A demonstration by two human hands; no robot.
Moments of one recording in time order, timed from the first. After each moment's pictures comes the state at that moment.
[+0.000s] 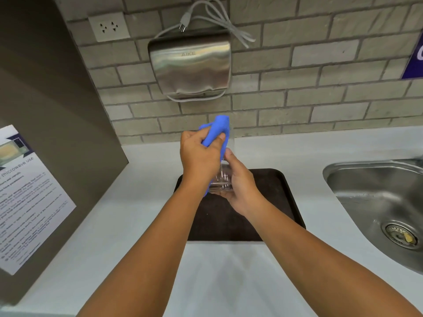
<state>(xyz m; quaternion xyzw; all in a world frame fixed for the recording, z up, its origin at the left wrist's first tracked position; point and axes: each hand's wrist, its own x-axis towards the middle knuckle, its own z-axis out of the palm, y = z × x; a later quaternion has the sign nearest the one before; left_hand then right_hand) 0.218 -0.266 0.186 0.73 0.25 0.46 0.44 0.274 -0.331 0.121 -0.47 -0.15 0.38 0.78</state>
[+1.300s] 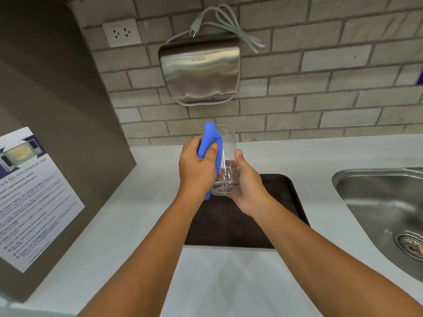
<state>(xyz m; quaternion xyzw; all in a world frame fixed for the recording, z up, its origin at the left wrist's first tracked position) 0.196 -0.258 0.180 0.70 0.25 0.47 0.48 0.280 -0.325 0.133 -0.48 -0.12 0.41 0.77</state>
